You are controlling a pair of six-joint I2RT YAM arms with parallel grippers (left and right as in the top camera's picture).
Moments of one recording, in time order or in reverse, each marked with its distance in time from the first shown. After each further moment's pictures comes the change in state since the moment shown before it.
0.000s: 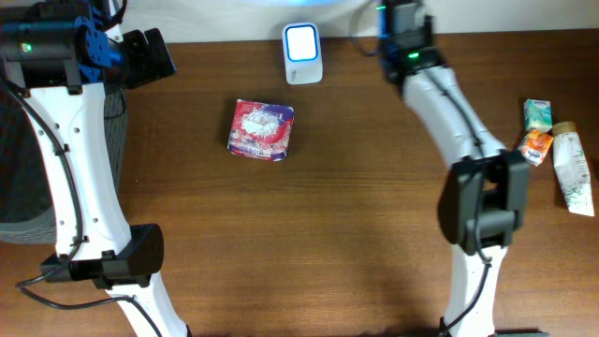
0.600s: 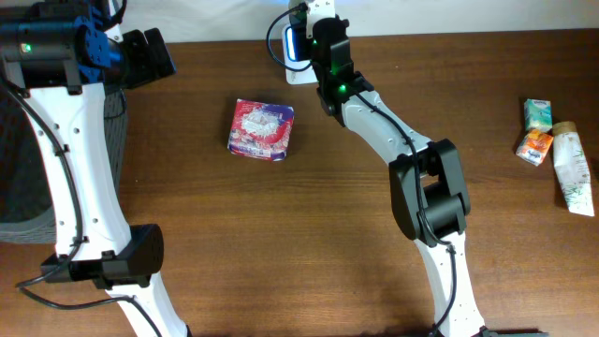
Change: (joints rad) left arm 0.000 0.000 0.000 -0.001 0.000 0.000; right arm 0.232 0.190 -0.008 0.634 -0.379 0.027
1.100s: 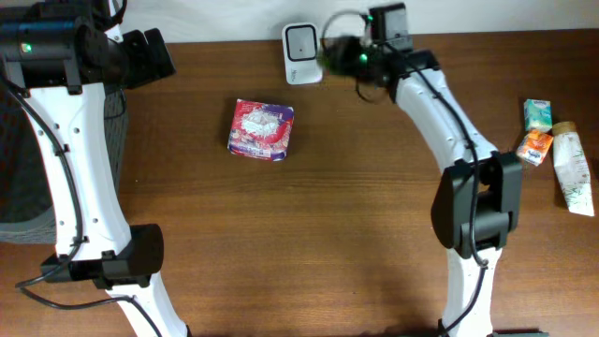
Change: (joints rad) left arm 0.000 0.000 0.000 0.000 0.000 0.000; right arm -0.155 -0.200 -0.004 -0.717 -0.402 0.616
